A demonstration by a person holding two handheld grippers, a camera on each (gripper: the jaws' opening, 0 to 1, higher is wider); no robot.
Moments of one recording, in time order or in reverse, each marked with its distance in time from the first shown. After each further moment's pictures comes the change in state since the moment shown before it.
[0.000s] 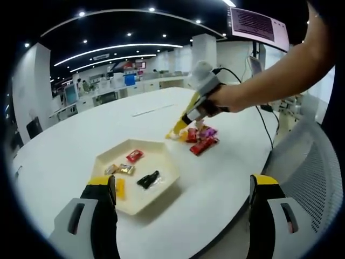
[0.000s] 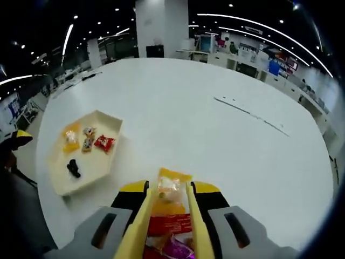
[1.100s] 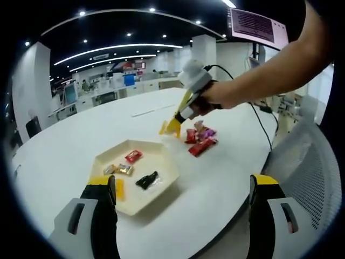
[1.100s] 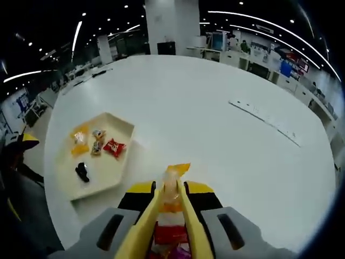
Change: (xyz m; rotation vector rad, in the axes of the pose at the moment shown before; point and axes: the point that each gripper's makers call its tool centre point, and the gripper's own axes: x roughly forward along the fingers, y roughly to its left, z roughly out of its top) left arm 0.000 -0.002 0.001 -0.009 -0.008 -0.011; right arm 0.002 0.012 0.018 -0.060 0.014 0.075
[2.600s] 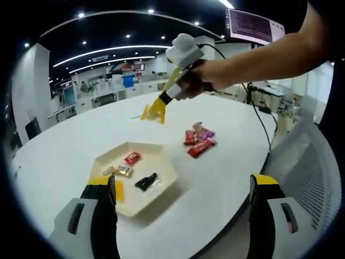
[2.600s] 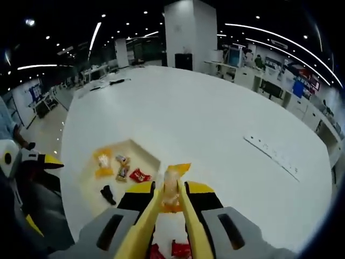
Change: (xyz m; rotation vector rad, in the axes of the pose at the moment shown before) left arm -0.001 -0.004 0.004 0.002 -0.018 -0.011; right arm -0.027 0.045 0.074 -0.110 -0.085 0.087
